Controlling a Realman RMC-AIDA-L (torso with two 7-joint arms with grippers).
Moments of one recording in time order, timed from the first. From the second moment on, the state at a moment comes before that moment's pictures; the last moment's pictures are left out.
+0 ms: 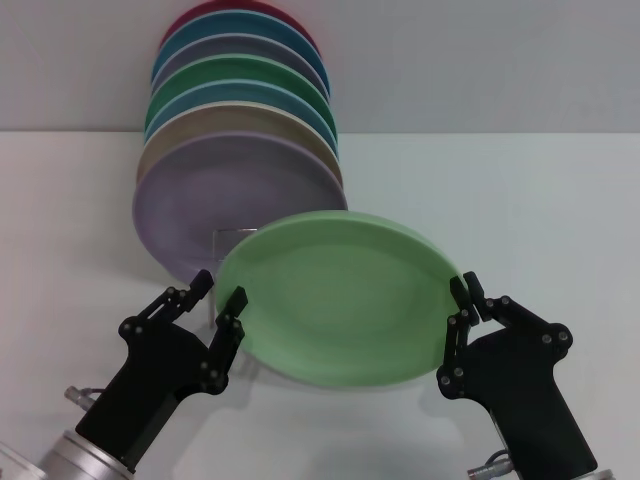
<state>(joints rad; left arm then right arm) -0.27 -2.08 -0.19 -0.38 2.12 1.42 -0.03 0.09 2.09 0.12 0.90 -1.87 -1.43 -0.86</state>
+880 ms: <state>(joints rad) -0.27 -2.07 -0.19 -0.39 2.13 1.41 -0.03 0.09 2.09 0.12 0.89 -1.87 -1.43 -0.86</state>
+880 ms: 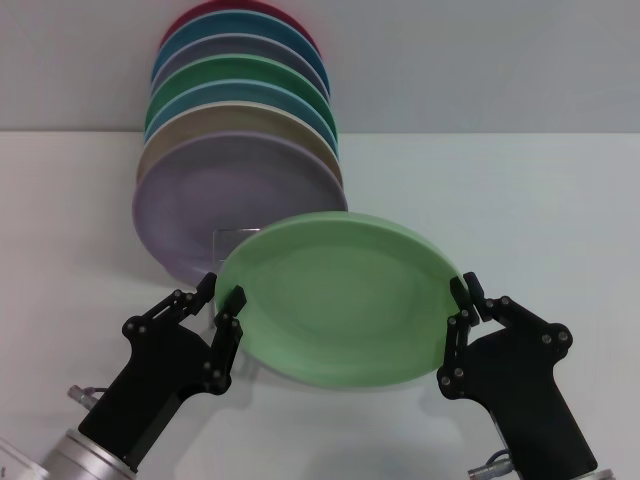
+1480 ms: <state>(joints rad) -0.28 -2.07 -0.19 -0.39 2.13 1.41 -0.04 0.10 2.09 0.12 0.90 -1.87 -1.43 -0.89</state>
